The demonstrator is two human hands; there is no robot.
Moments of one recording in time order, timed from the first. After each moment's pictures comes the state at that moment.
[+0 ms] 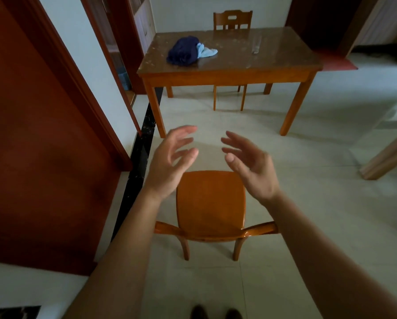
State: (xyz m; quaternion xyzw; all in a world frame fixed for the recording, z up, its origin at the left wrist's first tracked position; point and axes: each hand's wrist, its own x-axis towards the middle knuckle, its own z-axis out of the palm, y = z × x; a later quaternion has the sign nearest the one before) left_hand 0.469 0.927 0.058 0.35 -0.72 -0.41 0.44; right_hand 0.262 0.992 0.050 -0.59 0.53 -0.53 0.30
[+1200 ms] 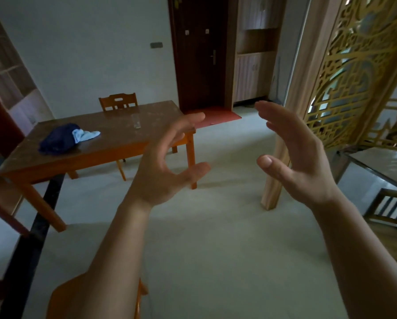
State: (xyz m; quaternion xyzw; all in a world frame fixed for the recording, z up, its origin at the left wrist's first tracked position) left_hand -0.062 0.961 0.209 0.03 -0.83 -0.34 0.43; right_hand -0.263 1.128 0.220 -0.63 0.54 -0.56 -0.03
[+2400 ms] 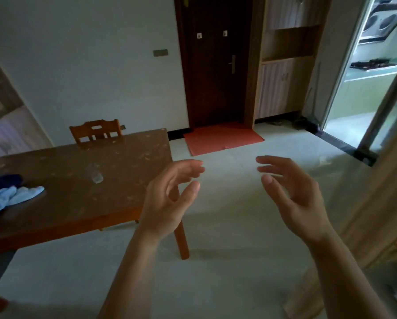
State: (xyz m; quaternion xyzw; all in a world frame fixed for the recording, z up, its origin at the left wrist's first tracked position) left_hand -0.631 0.469 0.160 0.13 -0.77 -0.38 0.49; right_hand -0.849 0.606 0.161 -0.54 0.57 -0.62 0.08
